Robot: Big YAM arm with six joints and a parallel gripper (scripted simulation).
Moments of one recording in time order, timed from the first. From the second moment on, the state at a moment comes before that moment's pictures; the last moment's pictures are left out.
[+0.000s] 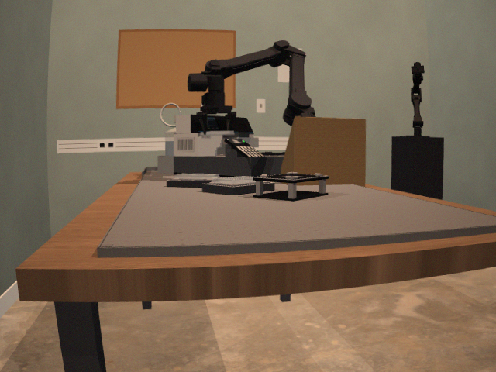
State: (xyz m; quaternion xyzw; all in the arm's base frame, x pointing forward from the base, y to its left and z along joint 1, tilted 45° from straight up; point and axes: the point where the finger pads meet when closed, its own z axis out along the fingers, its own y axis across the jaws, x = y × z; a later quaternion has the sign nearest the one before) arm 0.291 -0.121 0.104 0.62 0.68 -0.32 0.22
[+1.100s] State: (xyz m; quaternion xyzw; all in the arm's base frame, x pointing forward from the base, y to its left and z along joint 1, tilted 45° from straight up) arm 0.202 -0.180 0.193 0.77 0.50 -0.25 0.30
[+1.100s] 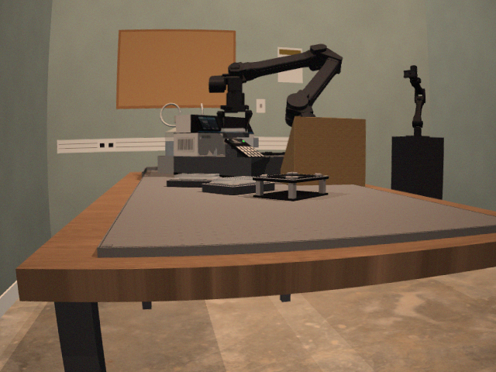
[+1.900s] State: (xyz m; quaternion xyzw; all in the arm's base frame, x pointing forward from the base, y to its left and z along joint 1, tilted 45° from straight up) arm 0.112 -0.192 0.225 0.88 0.26 -0.15 0.36
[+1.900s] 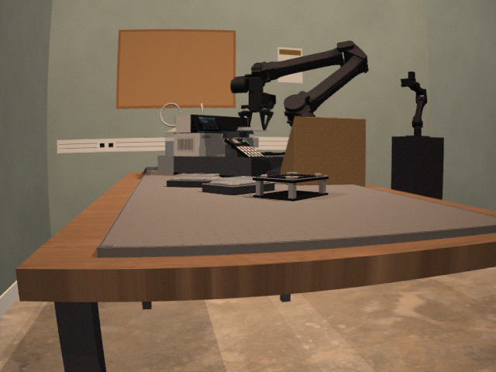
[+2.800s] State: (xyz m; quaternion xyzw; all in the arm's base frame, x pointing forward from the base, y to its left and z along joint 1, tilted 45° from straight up) arm 0.058 -0.199 0.241 0.89 0.26 -0.15 0.35
